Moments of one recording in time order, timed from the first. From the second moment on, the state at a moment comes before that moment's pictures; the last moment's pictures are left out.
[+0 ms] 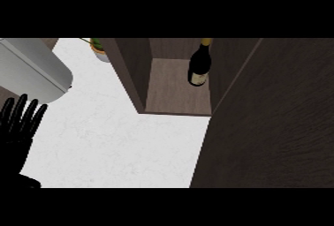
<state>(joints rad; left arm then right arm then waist) 0.10 0.57 -0.06 -1.52 0.84 -0.29 -0.42 0.16 -0.67 0.68 -2.50 -0.03 -0.09 0.16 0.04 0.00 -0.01</state>
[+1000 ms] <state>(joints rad) 0.06 0.60 0.01 -1.44 0.87 -0.37 -0.39 -0.67 -0.06 0.68 -2.03 -0.10 -0.29 0.61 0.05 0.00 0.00</state>
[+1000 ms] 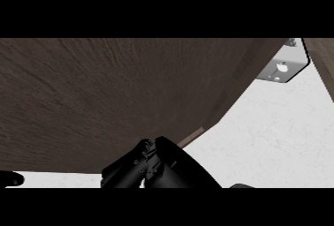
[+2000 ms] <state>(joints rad) 0.07 0.57 0.12 -1.41 0.84 -0.43 -0.35 -0.94 -0.01 0.42 -1.39 -0.36 -0.24 0.33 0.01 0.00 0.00</state>
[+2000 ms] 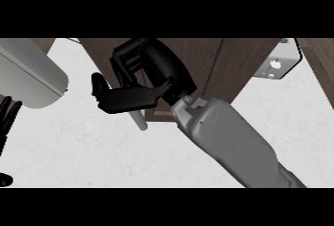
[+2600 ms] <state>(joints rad) 0.04 0.54 0.15 -1.40 0.82 -0.45 -0.33 -0.96 -0.01 0.35 -1.21 -0.35 -0.04 0.14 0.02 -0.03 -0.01</state>
